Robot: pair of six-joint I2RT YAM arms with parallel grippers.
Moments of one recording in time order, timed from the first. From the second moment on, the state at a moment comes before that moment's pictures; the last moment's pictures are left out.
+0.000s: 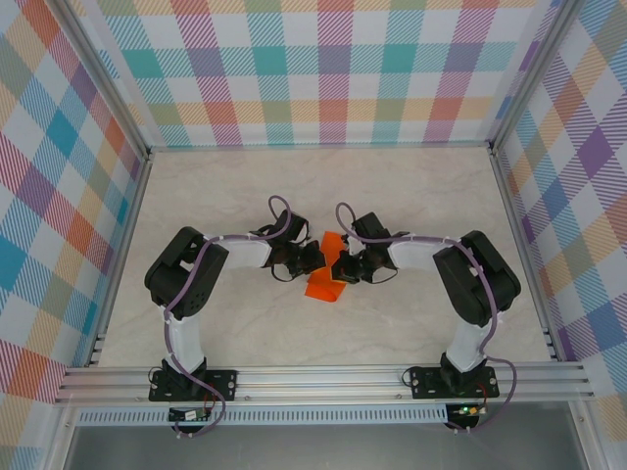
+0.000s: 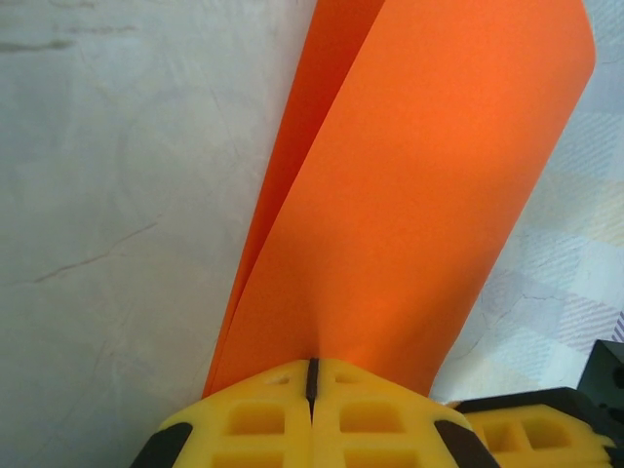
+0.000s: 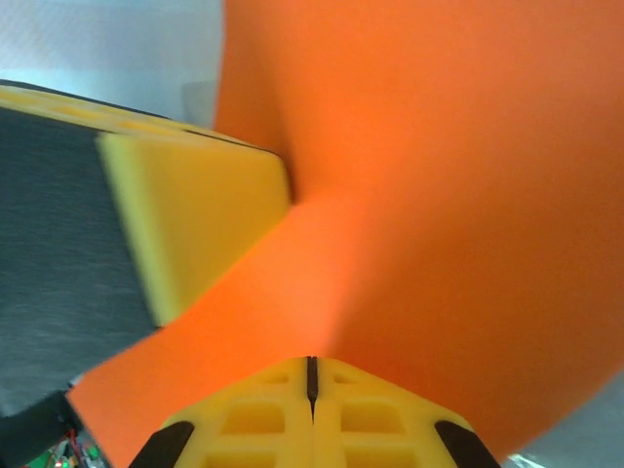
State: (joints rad) left arm -0.60 1.94 1.01 -0.10 0.45 -0.86; right arm 0.57 1.79 0.91 -0.25 -0.56 0.64
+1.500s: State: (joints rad) left arm -0.60 1.94 1.01 -0.10 0.44 -0.87; right arm 0.63 1.66 0.71 -0.18 -0.57 0.58
